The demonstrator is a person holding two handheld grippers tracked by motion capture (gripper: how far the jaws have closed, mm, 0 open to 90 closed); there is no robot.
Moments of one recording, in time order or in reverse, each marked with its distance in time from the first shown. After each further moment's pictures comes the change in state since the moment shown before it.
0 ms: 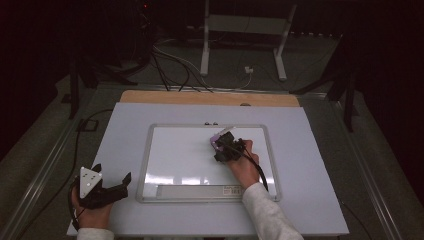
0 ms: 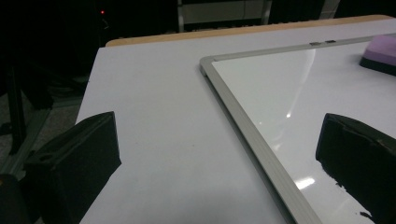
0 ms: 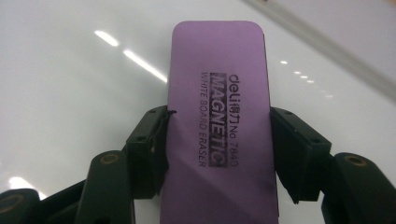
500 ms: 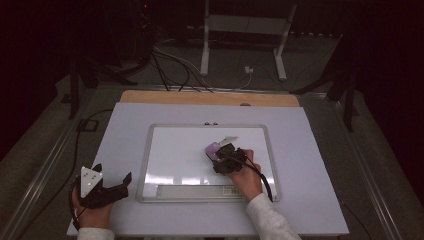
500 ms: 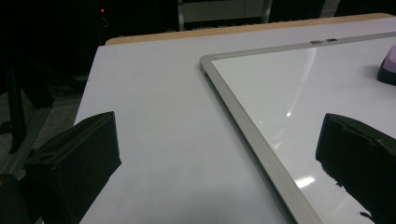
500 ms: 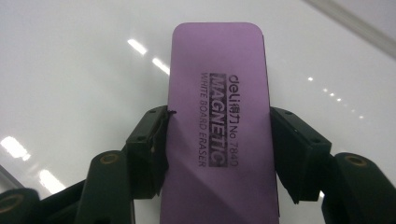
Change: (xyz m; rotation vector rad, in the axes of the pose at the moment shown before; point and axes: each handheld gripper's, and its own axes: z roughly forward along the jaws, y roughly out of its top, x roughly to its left) left arm -0.001 0.000 0.001 0.004 0.000 0.003; right arm 0.016 -0.022 -0.017 -0.041 0.101 -0.036
